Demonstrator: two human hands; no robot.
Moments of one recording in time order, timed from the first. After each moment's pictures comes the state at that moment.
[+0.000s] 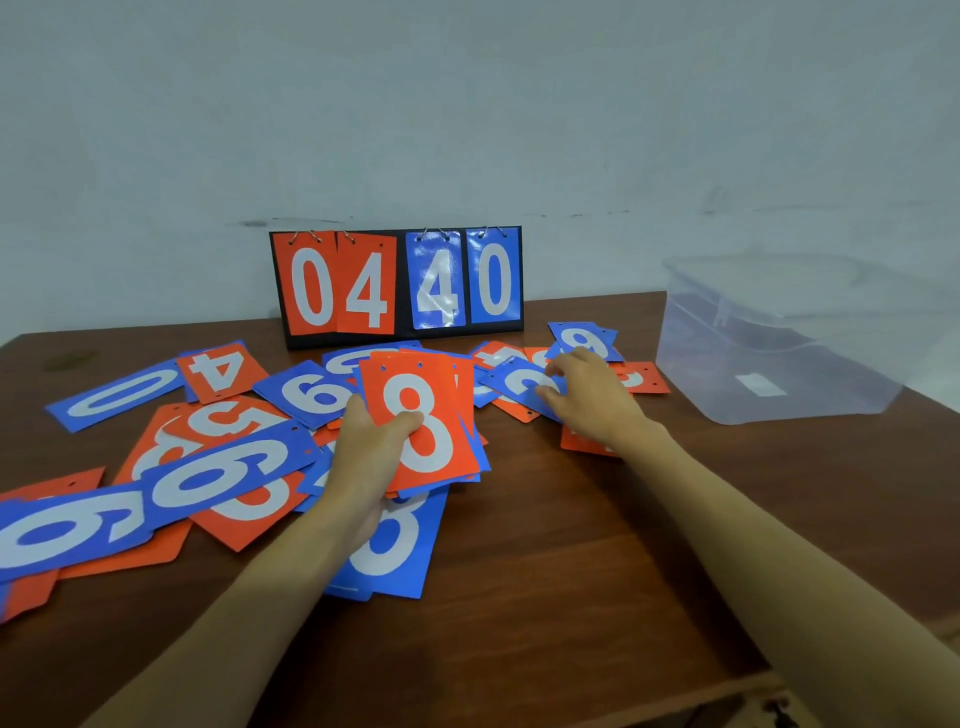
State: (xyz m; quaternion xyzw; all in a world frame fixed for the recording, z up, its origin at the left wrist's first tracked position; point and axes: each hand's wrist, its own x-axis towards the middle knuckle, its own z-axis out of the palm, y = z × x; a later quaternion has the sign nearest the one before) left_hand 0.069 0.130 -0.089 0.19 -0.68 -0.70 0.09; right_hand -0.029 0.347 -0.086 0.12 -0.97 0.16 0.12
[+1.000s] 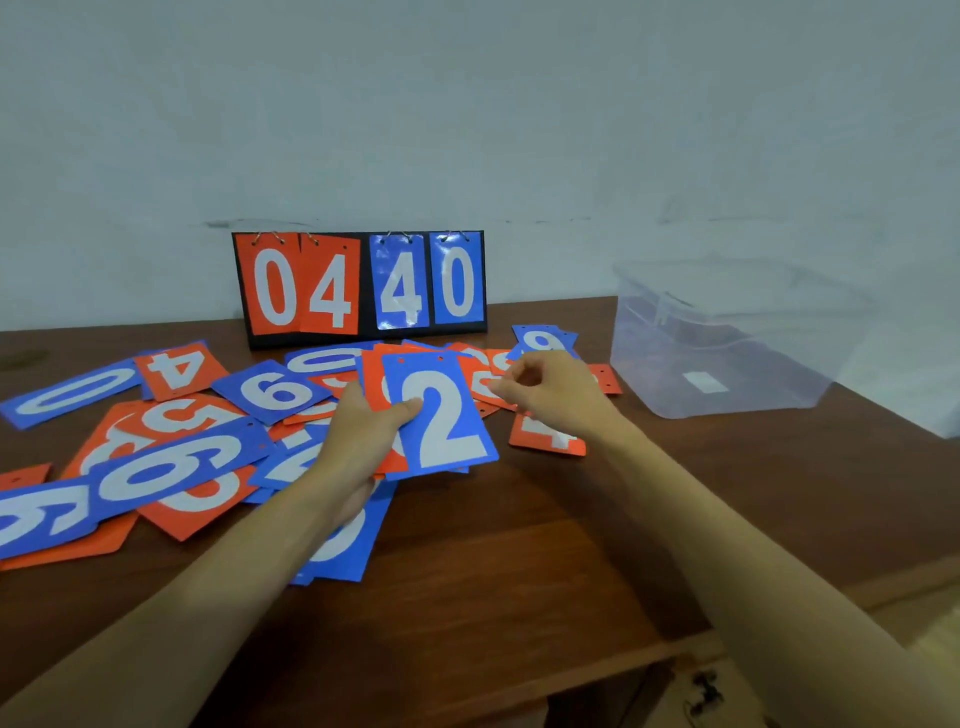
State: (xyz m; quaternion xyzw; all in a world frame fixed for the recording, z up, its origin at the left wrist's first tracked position) left_hand 0.069 0.166 -0.079 0.14 -0.70 -0.70 0.08; right_hand 0.023 0.359 -0.056 0.13 -0.90 0.42 0.05
